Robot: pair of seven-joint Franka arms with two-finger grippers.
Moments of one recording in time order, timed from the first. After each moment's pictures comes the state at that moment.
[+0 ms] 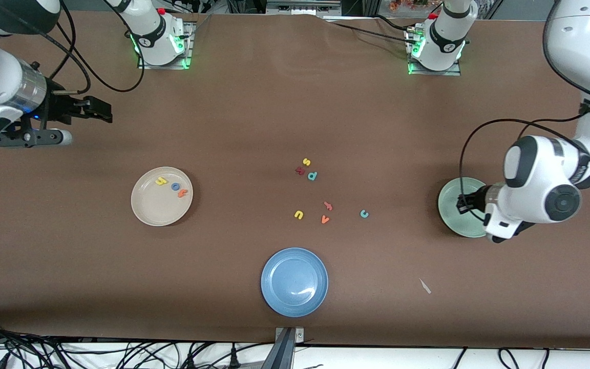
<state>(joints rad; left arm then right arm) 0.23 0.58 -0.25 -1.64 0.08 1.88 -0.48 0.09 0.06 0.04 -1.60 0.01 1.46 0.08</state>
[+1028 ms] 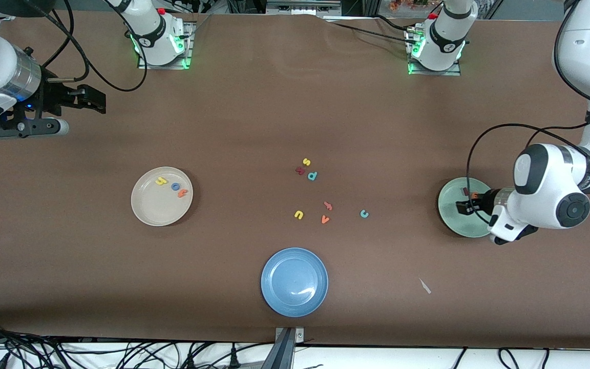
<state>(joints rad) 0.28 0.63 -0.37 -1.58 0.11 1.89 -0.53 0.10 0.07 0.06 -1.53 -0.02 1.38 0.07</state>
